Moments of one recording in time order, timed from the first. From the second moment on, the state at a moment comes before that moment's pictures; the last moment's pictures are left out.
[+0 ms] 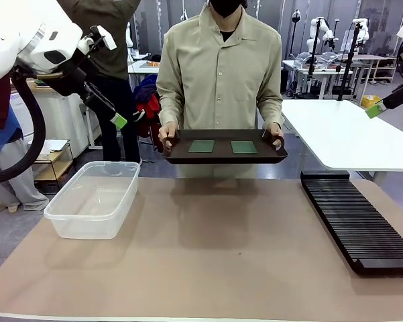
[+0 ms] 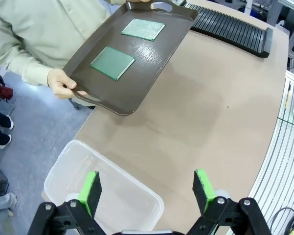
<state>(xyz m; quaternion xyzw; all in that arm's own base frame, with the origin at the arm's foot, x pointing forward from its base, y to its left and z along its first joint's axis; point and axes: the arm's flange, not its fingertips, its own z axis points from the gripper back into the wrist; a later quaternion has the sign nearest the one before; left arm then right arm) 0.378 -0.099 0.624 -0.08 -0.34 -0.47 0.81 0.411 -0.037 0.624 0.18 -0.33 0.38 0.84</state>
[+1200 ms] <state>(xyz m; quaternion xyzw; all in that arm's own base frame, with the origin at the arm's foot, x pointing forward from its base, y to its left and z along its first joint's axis) 0.366 -0.089 0.642 -0.07 -0.35 -0.44 0.82 0.393 -0.037 0.655 0.16 -0.36 0.34 0.85</state>
